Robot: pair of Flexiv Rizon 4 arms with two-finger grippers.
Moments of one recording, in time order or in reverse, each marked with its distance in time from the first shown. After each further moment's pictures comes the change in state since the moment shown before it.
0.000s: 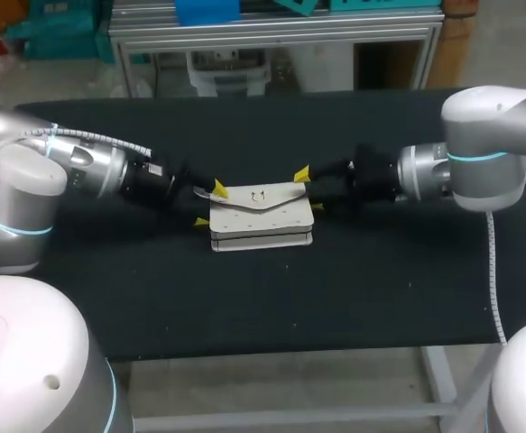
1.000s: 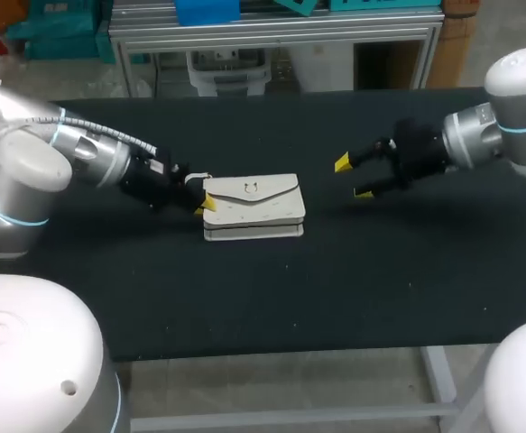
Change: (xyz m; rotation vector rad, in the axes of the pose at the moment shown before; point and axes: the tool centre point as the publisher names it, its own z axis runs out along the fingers) left arm -0.015 -0.009 -0.009 0.019 -0.180 0.127; right arm -0.009 0.017 -0.091 0.098 -0.172 -0.085
